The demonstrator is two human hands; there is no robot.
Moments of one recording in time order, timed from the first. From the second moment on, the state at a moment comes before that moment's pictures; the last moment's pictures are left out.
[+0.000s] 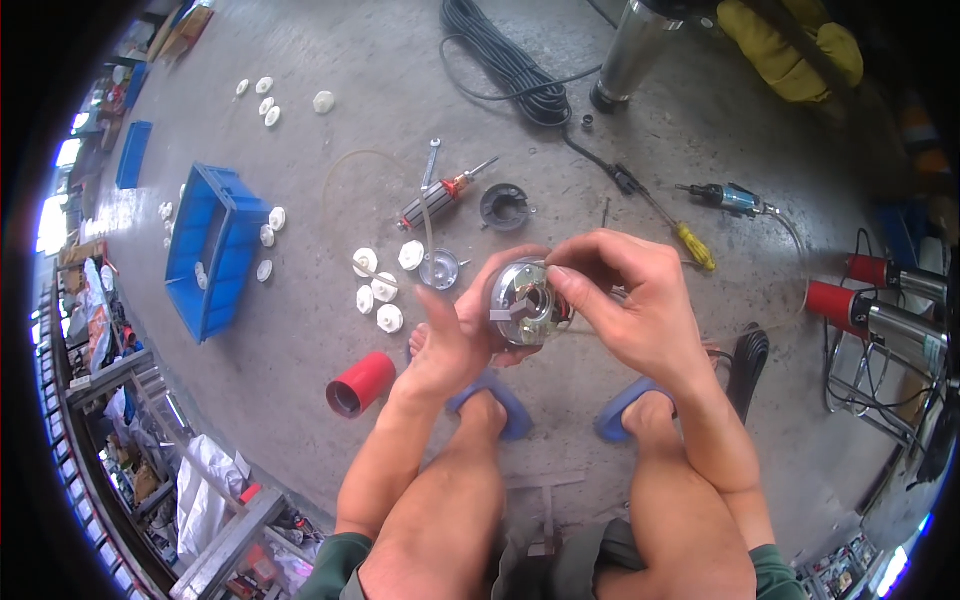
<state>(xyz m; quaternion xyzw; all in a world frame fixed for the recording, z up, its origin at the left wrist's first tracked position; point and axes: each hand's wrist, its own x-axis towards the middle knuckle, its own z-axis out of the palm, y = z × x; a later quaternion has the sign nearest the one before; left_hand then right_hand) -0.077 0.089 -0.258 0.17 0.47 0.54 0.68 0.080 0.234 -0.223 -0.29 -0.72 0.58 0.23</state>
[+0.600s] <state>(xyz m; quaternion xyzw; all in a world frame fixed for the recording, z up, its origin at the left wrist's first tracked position) -0.075 0.092 -0.242 0.20 0.50 0.53 0.66 0.089 0.244 -0.246 -0.22 -0.81 0.49 0.24</state>
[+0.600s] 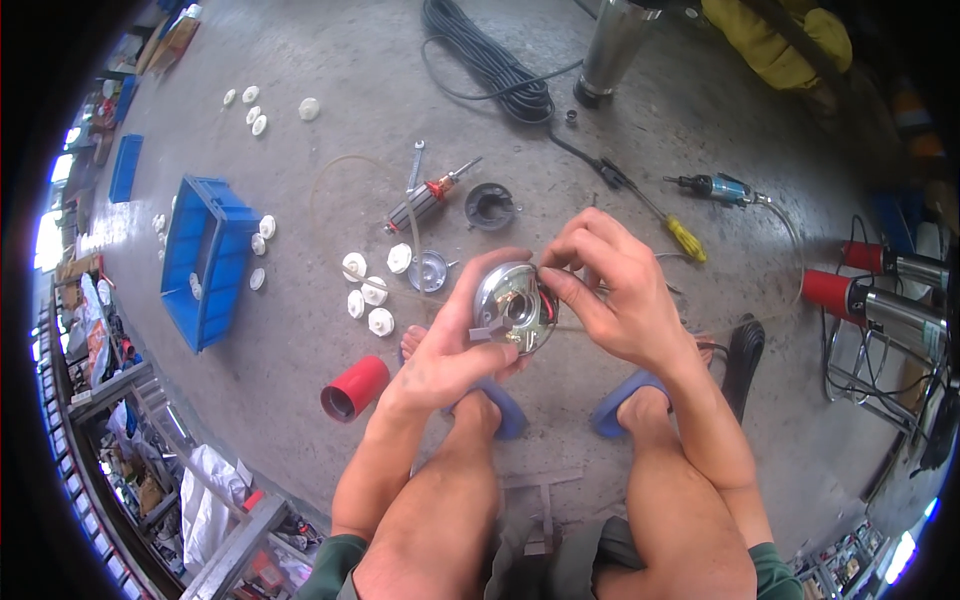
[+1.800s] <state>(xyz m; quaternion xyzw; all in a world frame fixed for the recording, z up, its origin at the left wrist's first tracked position) -0.082 0.073 -0.245 0.22 0.48 0.52 0.67 0.107 0.240 -0.263 -0.20 -0.83 0.51 0.12</state>
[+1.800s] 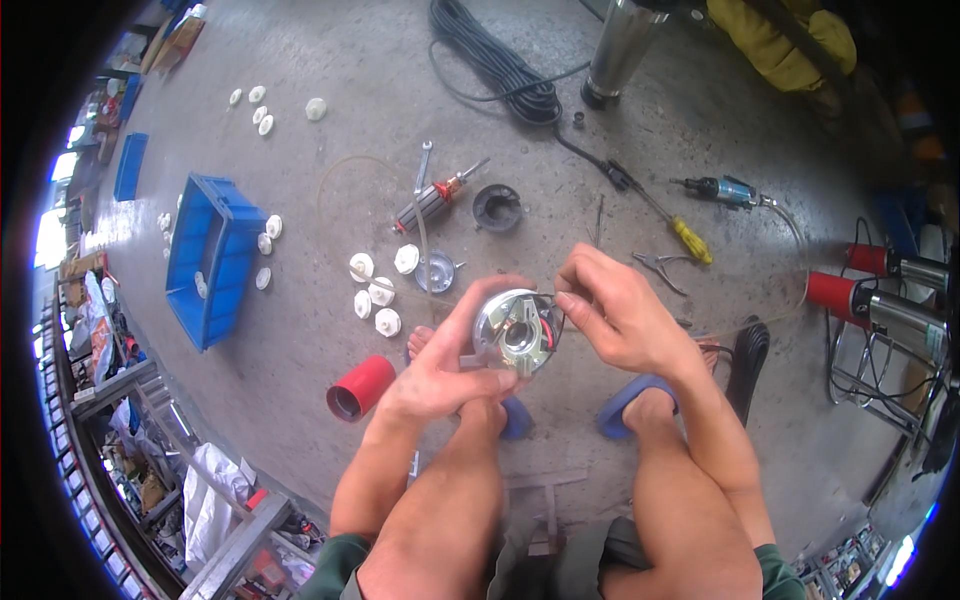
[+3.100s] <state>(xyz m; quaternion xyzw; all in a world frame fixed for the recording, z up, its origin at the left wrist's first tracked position) -0.090 0.080 -0.283 0.05 0.32 0.62 0.72 0.103 0.232 -0.262 -0.28 -0.79 0.52 0.15</state>
